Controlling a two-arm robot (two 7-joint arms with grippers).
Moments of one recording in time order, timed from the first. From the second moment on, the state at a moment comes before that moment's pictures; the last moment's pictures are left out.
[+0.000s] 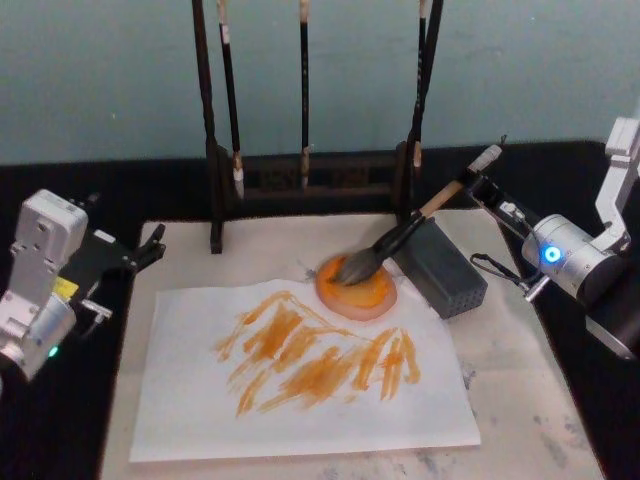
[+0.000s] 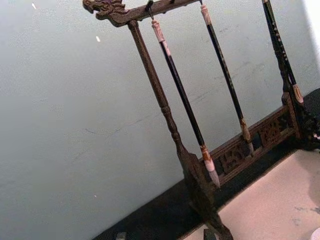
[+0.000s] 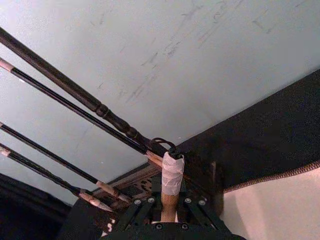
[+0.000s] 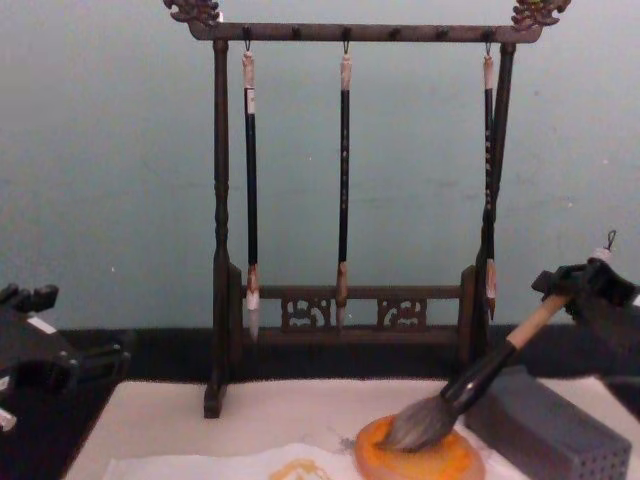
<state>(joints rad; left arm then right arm) -0.20 0.60 0.45 -1.41 -0.25 -0.12 0.03 0.47 0.37 -0.39 -1.08 1.26 0.21 0.26</state>
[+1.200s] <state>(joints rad) -0.20 0.60 0.45 -1.41 -0.25 -0.12 0.03 0.47 0.37 -0.39 -1.08 1.26 0.21 0.26</state>
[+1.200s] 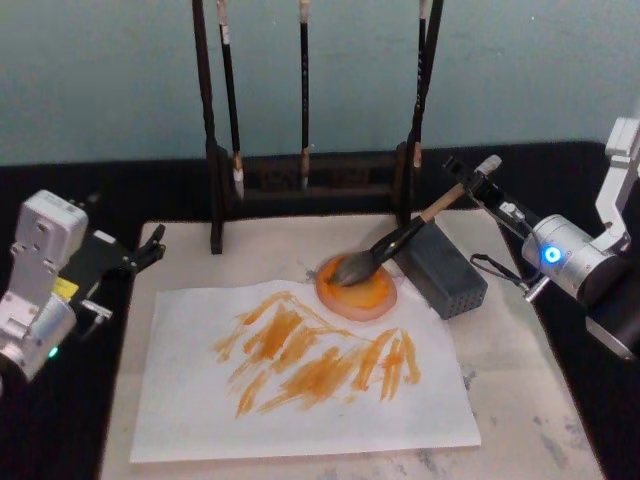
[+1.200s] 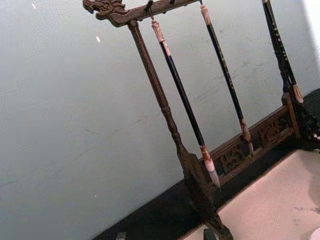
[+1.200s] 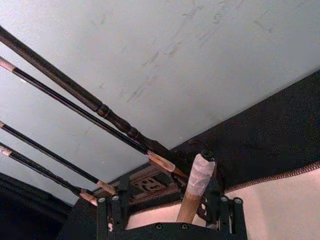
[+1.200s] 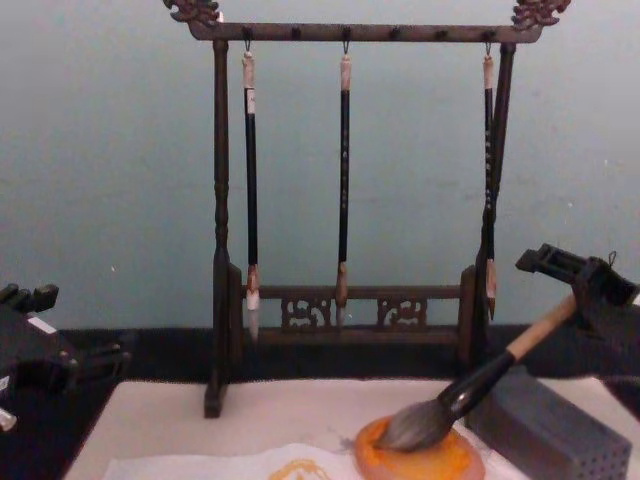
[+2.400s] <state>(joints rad) -0.20 0.60 0.45 -1.41 -0.25 -0.12 0.03 0.30 0.50 -0.39 -1.32 1.23 0.17 0.21</state>
